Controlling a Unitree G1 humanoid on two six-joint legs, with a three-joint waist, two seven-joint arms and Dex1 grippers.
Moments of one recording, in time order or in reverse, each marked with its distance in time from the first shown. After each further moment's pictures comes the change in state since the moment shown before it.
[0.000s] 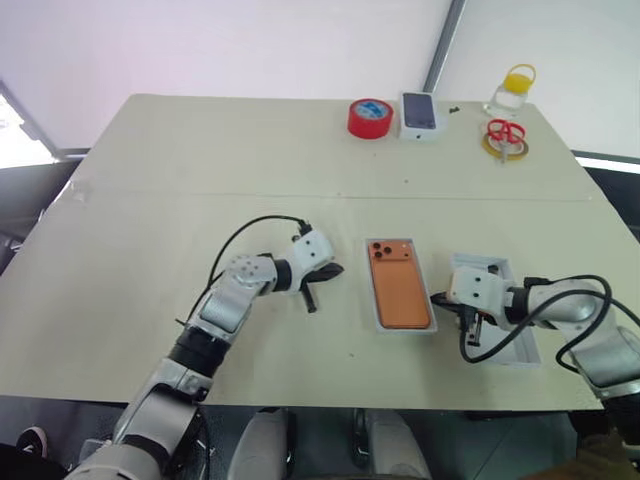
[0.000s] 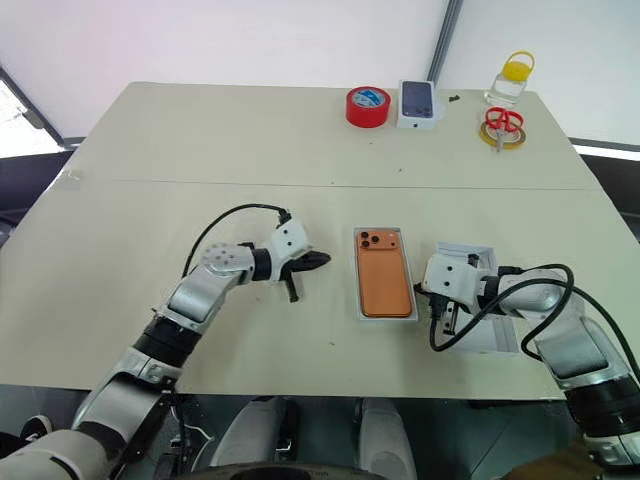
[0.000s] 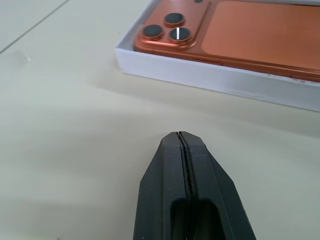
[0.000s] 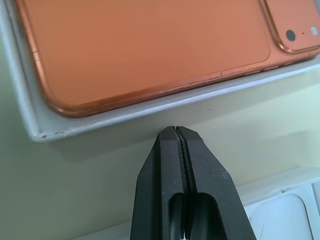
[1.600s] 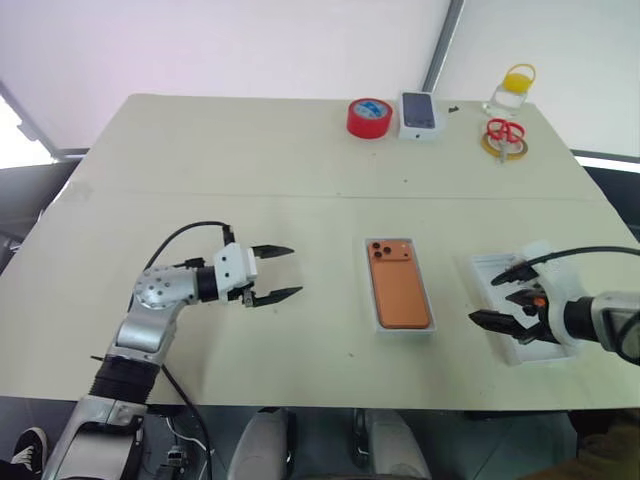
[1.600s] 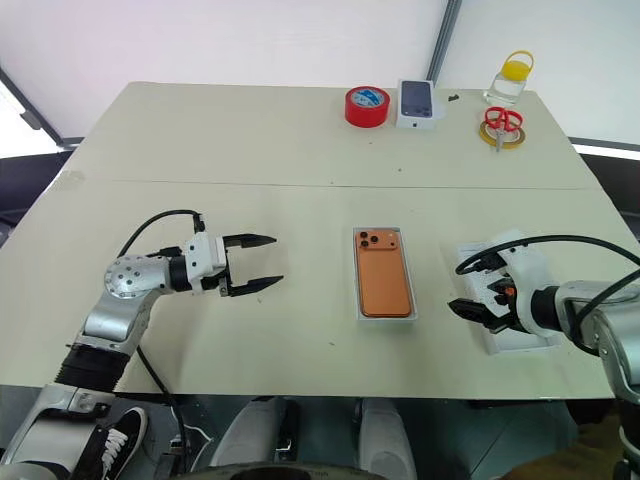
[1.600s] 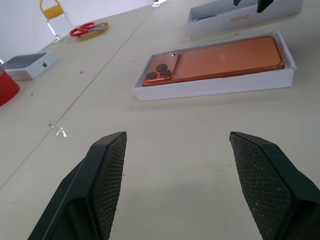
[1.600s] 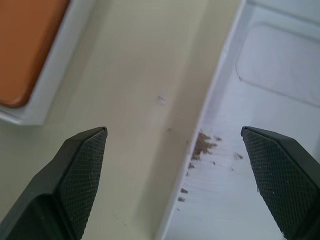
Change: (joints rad) left arm 0.220 0.231 0.200 -0.084 -0.224 -0.486 -0.244; right arm -0.049 -0.031 -0.313 -0.352 0.452 1.297 -0.323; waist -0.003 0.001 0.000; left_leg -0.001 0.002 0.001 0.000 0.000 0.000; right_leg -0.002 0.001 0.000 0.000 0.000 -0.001
